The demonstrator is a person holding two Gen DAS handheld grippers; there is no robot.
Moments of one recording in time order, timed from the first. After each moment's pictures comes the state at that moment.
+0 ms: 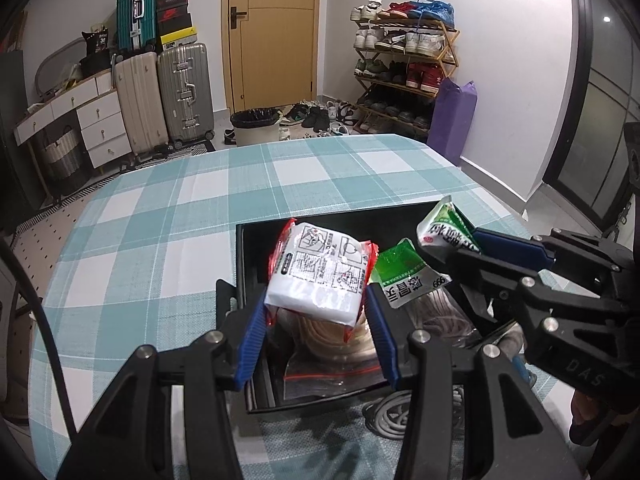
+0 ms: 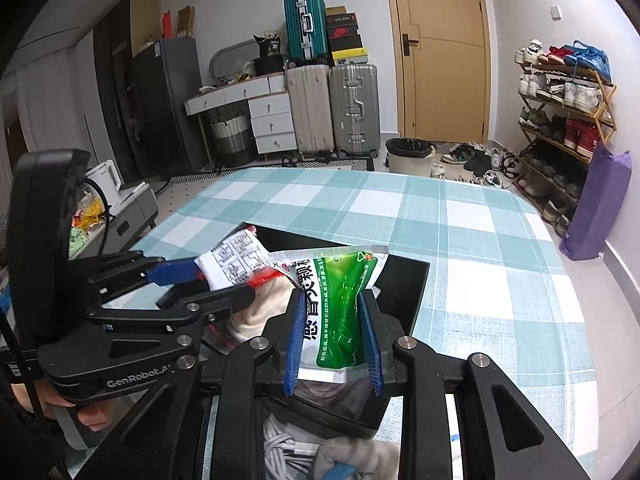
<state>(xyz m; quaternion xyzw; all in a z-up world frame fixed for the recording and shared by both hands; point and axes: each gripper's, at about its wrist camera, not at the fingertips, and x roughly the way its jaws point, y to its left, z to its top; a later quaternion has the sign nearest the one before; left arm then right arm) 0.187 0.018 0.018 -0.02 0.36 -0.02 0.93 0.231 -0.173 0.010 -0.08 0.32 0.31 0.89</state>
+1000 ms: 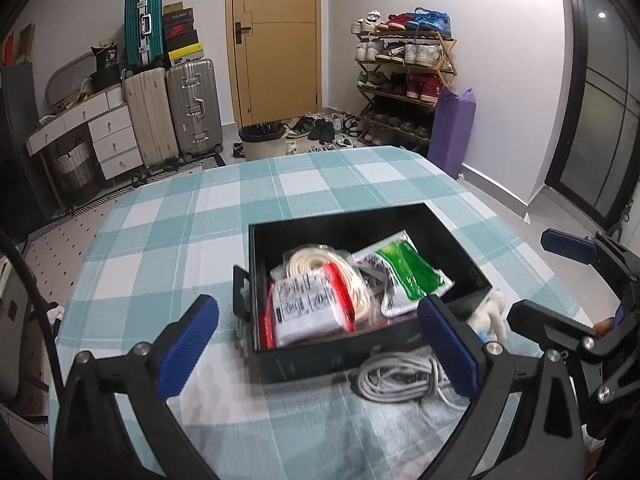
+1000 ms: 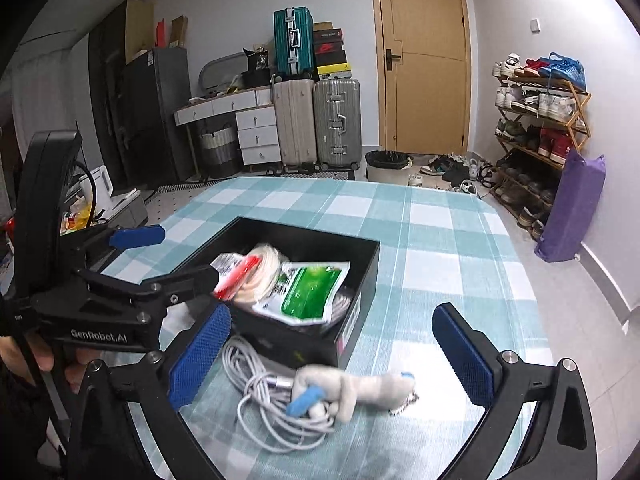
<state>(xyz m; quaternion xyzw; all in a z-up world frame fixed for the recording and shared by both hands) 0.140 0.010 0.041 0.00 0.34 0.00 0.94 0.169 -0.228 0.028 -0.08 0.29 0.29 0.91</state>
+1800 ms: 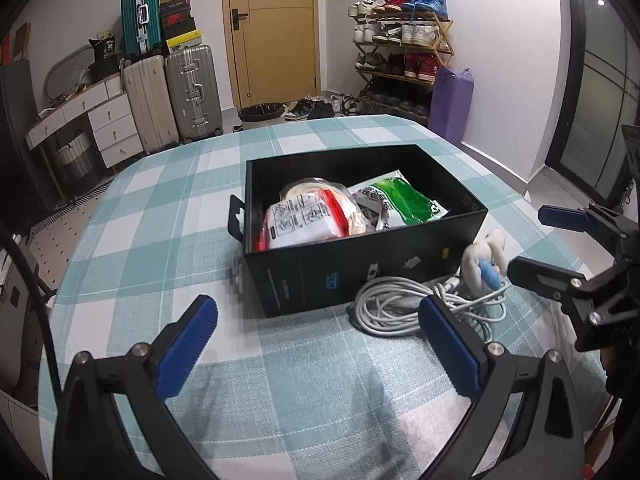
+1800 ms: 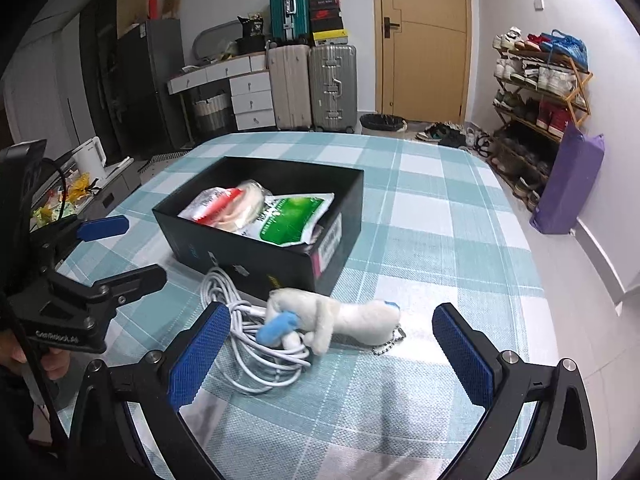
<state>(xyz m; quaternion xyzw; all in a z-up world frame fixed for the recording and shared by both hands) 0.107 0.001 0.008 0.00 0.36 -0.01 0.93 0.165 -0.245 -0.005 -0.10 0.35 0.27 0.89</state>
